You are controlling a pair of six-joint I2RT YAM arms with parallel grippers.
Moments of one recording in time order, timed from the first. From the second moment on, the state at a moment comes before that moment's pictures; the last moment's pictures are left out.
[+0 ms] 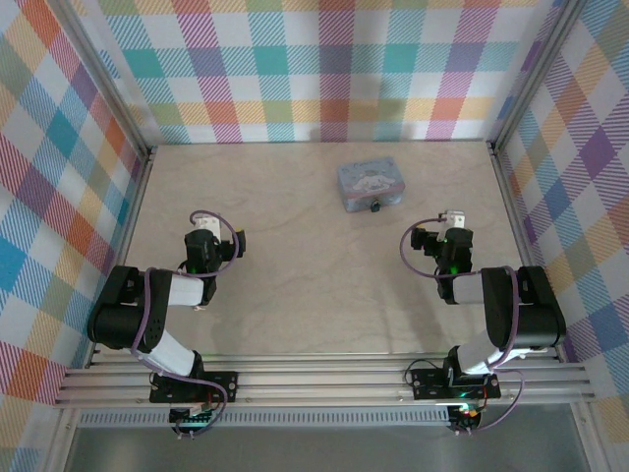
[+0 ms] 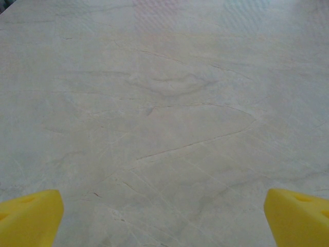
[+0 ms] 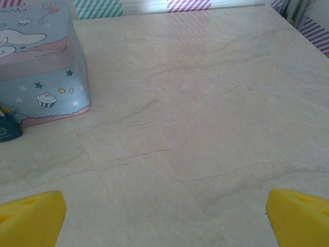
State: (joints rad) left arm -0.11 1.57 0.41 0.73 -0.15 -0.08; right arm 0.05 1.54 0.37 0.78 0.10 0.07
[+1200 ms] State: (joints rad) left arm -0.14 1.56 0.94 -0.08 0.09 -0.42; right arm 0.05 1.75 1.24 -0.17 -0.13 0.33
